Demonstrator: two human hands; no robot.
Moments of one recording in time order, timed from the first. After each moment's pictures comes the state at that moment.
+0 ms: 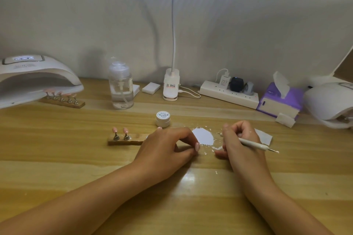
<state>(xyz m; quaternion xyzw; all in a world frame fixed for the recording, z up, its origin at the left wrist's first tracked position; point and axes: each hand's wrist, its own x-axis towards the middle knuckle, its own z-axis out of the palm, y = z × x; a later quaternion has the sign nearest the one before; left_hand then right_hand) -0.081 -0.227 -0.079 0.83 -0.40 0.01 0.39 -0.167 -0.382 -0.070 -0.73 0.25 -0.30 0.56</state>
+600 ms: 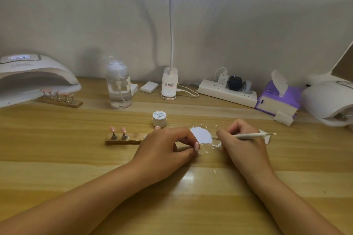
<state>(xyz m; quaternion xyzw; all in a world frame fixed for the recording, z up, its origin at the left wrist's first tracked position) -0.086 -0.227 -0.074 0.82 -0.39 -0.02 0.42 -0.161 -0.399 -0.070 -0.80 0.25 -0.30 0.46</state>
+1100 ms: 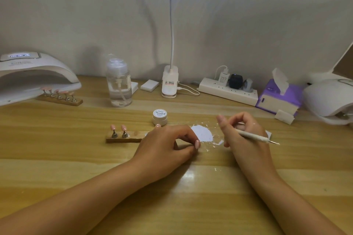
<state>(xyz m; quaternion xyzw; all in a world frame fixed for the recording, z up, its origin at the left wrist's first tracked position) -0.084 -0.227 -0.077 0.83 -0.40 -0.01 0.40 -0.166 -0.394 -0.064 -0.79 0.19 -0.34 0.47</state>
